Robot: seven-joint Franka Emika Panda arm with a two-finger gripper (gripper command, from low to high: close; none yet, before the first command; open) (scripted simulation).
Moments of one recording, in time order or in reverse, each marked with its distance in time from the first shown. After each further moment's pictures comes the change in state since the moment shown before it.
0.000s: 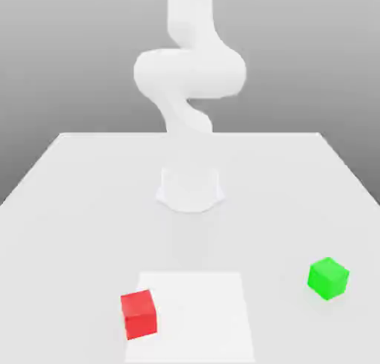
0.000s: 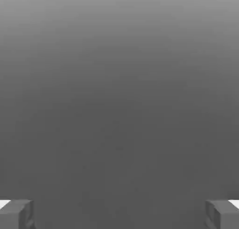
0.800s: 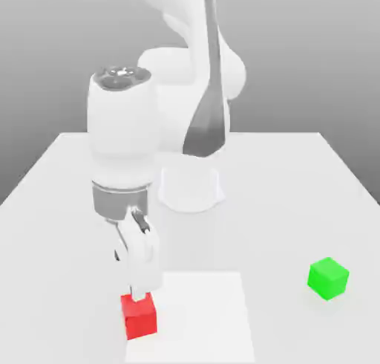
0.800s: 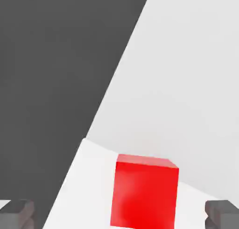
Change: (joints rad) arm -0.292 0.864 0.106 -0.267 -0.054 0.417 0.970
